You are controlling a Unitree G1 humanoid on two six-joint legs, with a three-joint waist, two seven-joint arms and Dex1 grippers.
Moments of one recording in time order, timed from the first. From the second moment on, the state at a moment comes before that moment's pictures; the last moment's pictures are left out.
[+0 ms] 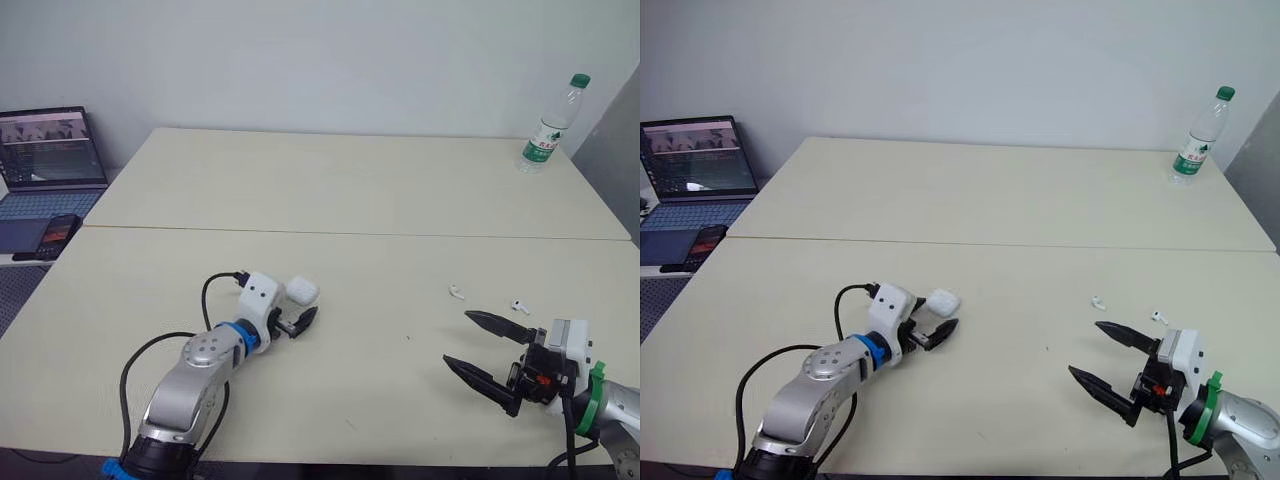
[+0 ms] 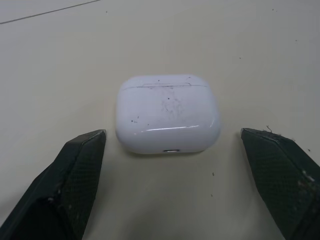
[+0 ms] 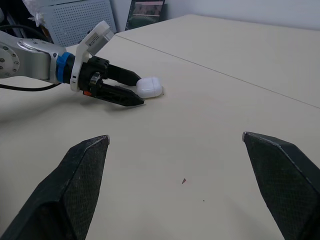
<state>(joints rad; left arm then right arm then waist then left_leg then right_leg) -0.09 0.42 -0.09 -0.26 -0.23 0.55 -0.45 0.38 -0.60 -0.27 -0.52 0.61 0.18 0.96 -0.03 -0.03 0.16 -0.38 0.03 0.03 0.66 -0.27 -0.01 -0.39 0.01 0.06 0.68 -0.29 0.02</state>
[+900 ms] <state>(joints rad) -0.13 0.37 -0.11 -0.20 -0.17 0.51 -0.44 0.39 -0.61 -0.29 -0.53 0.61 0.16 0.96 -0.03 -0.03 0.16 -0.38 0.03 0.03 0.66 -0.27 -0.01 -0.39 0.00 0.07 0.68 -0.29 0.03</state>
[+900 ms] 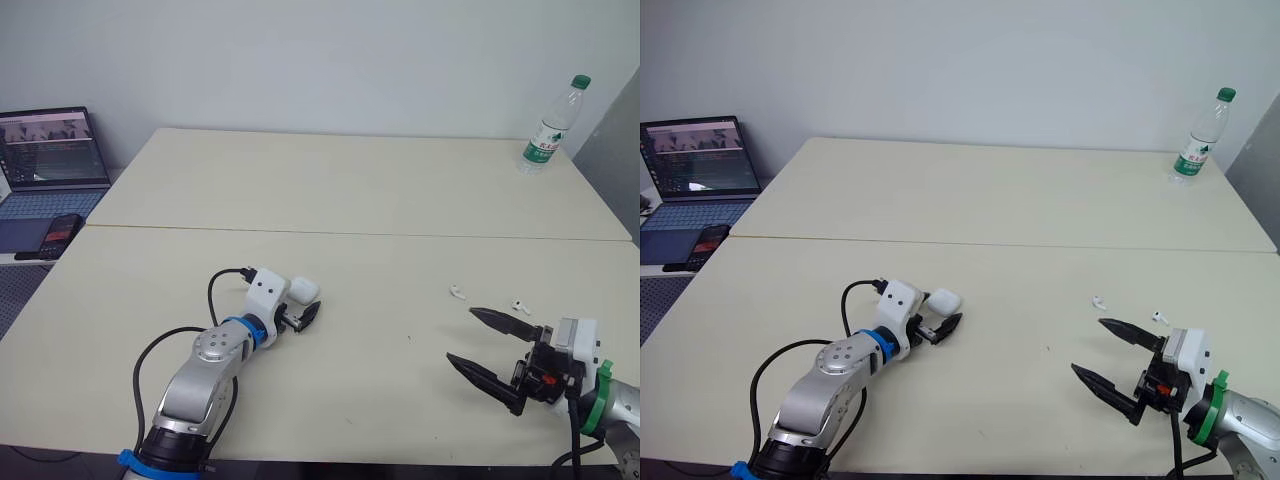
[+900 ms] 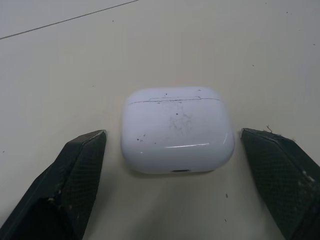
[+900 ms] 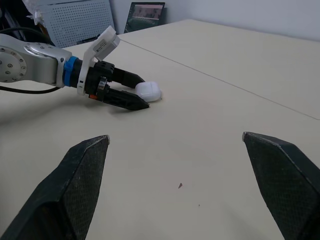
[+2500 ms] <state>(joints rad) -0.48 0.28 -0.24 0.32 -0.17 -0.31 -1.08 -0.52 -0.66 0.05 -0.14 1.80 1.21 -0.19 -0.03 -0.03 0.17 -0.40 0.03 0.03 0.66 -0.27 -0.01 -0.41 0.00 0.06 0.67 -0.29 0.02</state>
